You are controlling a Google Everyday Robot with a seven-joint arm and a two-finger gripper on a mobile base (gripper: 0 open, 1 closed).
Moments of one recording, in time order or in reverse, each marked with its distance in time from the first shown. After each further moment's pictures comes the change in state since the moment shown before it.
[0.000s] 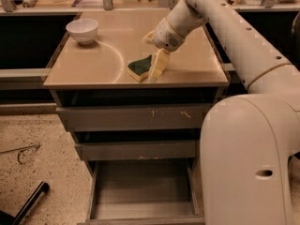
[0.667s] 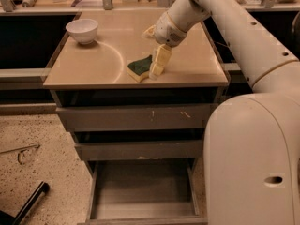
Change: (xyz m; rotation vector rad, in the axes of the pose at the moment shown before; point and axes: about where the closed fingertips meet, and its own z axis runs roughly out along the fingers) arm -0.010 0.003 -0.017 0.024 0.018 -0.023
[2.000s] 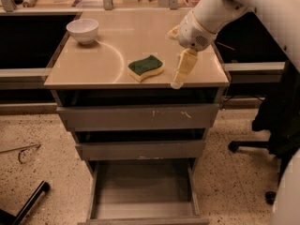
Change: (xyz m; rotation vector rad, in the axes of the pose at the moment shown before) arm 0.023 0.073 -0.068 0.087 0.131 0.075
